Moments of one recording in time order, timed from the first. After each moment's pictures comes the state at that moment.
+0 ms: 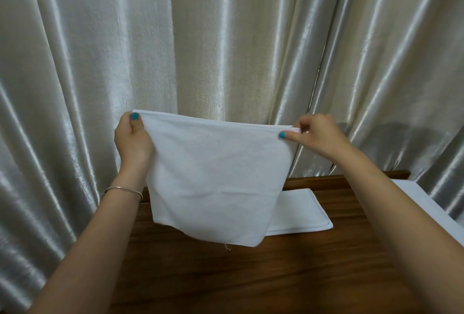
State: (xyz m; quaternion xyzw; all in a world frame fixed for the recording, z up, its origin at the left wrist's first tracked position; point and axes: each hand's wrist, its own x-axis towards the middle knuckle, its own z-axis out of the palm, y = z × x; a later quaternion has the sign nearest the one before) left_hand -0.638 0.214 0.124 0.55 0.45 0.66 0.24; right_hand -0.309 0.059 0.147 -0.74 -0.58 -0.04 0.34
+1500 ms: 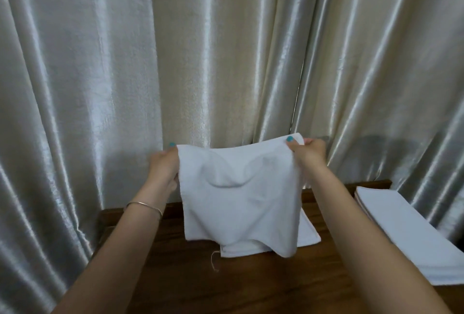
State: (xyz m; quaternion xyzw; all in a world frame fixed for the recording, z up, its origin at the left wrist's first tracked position) left_hand -0.559 0.192 0.122 0.43 0.47 0.52 0.57; right_hand -0.306 0.072 0.131 -0.70 -0.22 0.16 0.66
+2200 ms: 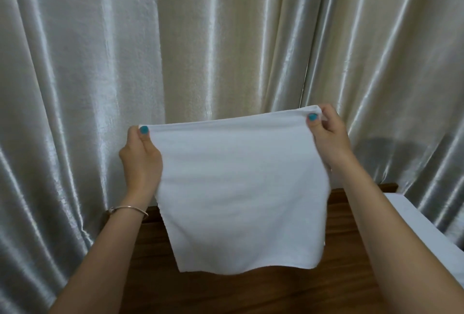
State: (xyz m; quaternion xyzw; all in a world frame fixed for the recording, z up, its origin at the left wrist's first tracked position) left_hand -0.602 0.193 0.129 0.61 0.44 0.64 0.15; right_hand -0.283 0.045 0.160 -0.58 -0.50 0.01 0.64
